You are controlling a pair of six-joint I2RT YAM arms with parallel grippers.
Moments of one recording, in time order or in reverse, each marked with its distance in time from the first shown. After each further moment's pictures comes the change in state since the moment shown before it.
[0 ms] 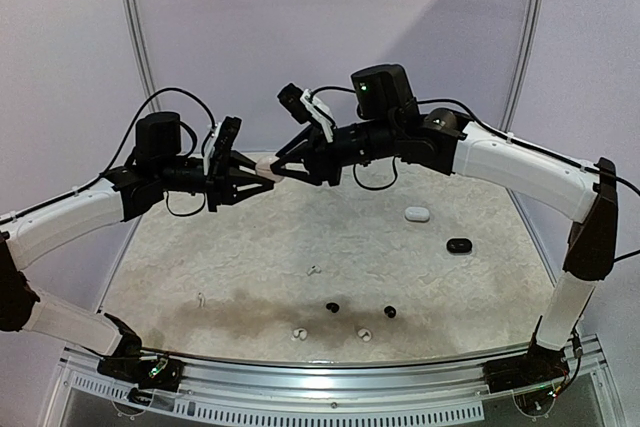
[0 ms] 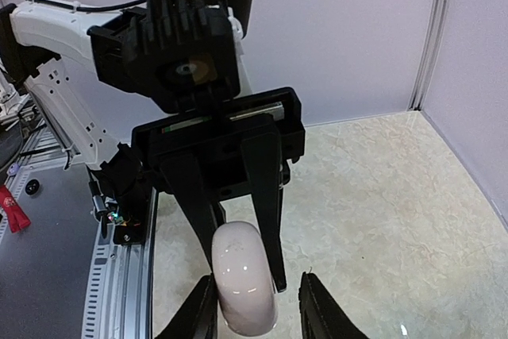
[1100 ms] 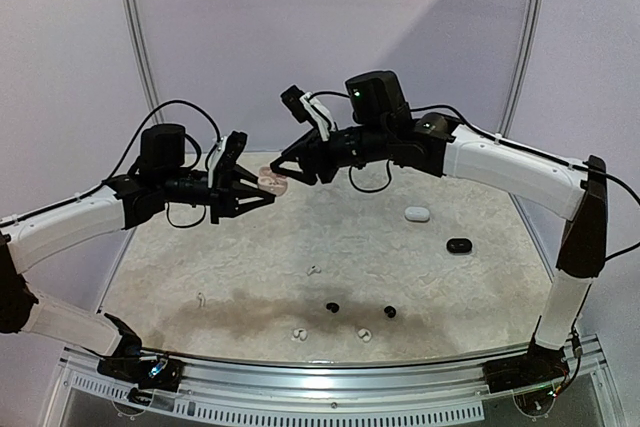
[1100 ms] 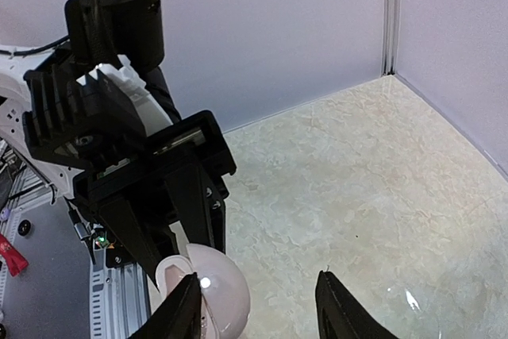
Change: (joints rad) left arm -0.015 -0.013 -0.058 -0.039 -0.068 0.020; right arm -0.014 0.040 0.000 0.025 0.086 0.150
